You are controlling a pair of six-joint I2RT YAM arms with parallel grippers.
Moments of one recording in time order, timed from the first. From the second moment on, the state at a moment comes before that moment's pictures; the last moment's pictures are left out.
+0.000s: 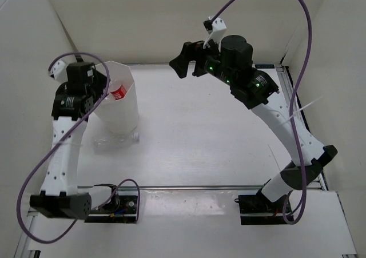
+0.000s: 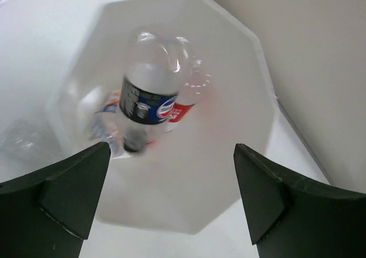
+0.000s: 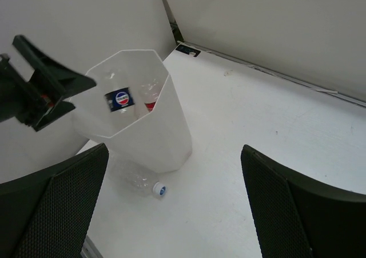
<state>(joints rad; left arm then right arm) -0.05 1.27 1.59 -0.89 -0.38 -0.85 0.78 1.58 1.98 -0.50 -0.02 0.30</state>
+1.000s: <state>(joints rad) 0.00 0.65 0.53 -0.71 -0.57 -1.81 0.70 1.44 1.77 -0.54 -0.08 0.30</state>
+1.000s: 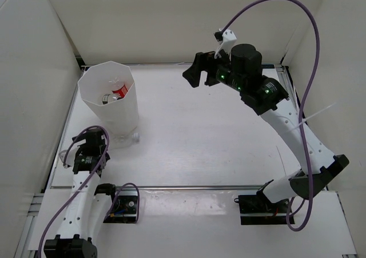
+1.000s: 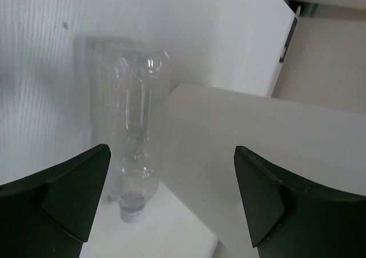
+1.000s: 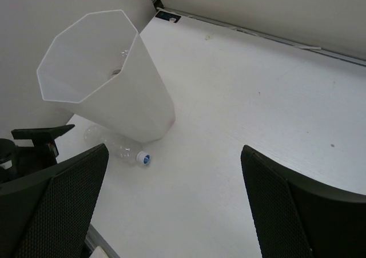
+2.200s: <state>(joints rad) 0.40 0.57 0.32 -0.53 0.02 -1.33 0.54 1.34 1.62 -0.59 -0.15 0.39</state>
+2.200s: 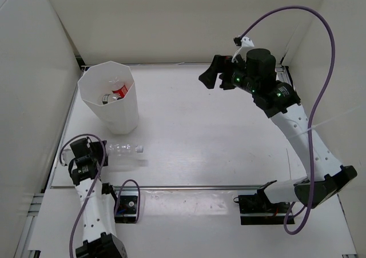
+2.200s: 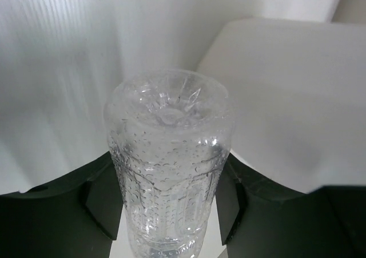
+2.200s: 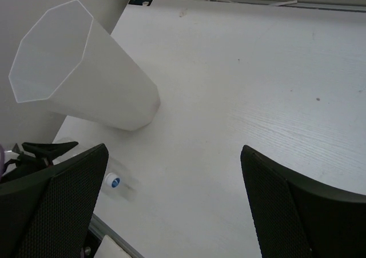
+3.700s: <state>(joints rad) 0.11 0.57 1.15 -0.82 -0.39 -0.54 0.43 1.52 1.67 -0.80 -0.32 0.50</state>
